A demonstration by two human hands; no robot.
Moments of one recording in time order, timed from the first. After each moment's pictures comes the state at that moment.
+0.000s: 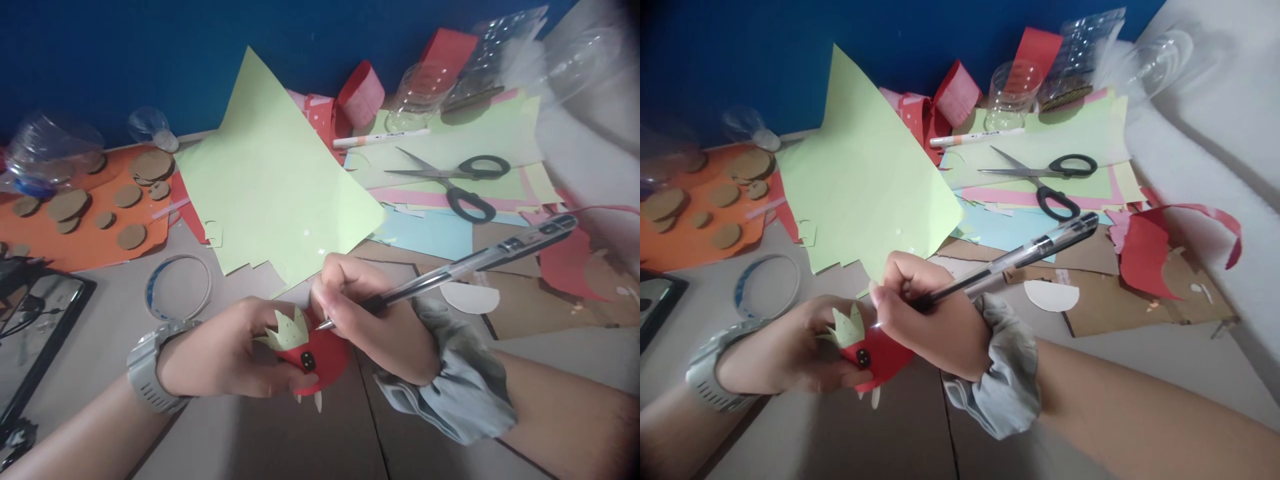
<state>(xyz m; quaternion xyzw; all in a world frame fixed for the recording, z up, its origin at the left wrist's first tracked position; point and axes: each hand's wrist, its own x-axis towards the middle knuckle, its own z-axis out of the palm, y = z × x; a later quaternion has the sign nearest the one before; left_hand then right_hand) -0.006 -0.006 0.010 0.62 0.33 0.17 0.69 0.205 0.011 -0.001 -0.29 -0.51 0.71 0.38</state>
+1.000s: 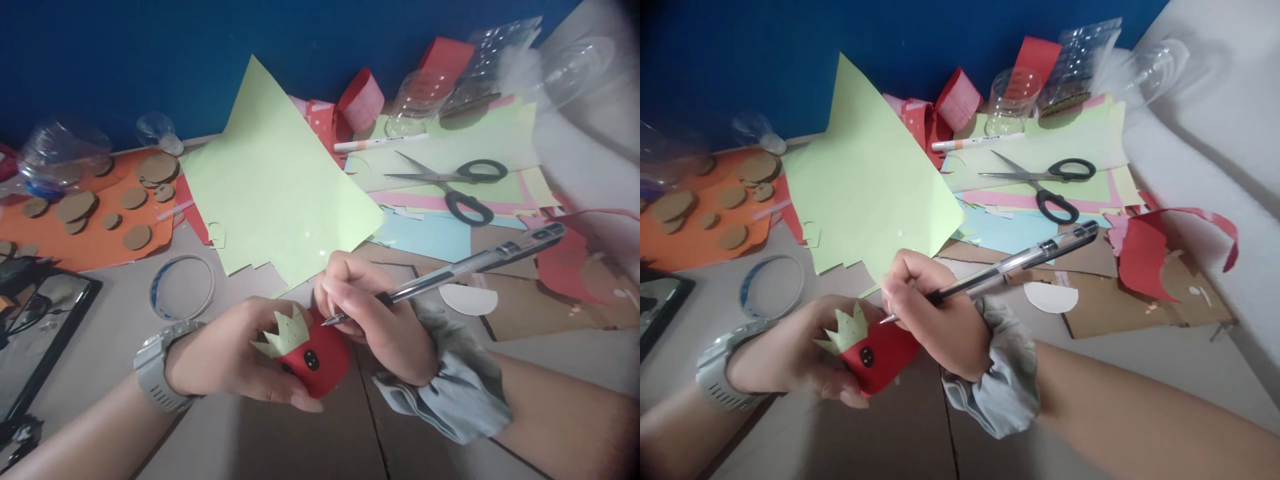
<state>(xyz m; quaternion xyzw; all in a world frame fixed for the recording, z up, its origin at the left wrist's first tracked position) -0.005 -0.008 0.013 0.52 0.40 0.13 0.74 0.206 0.008 -0.006 -0.29 -0.46 0.74 0.40</state>
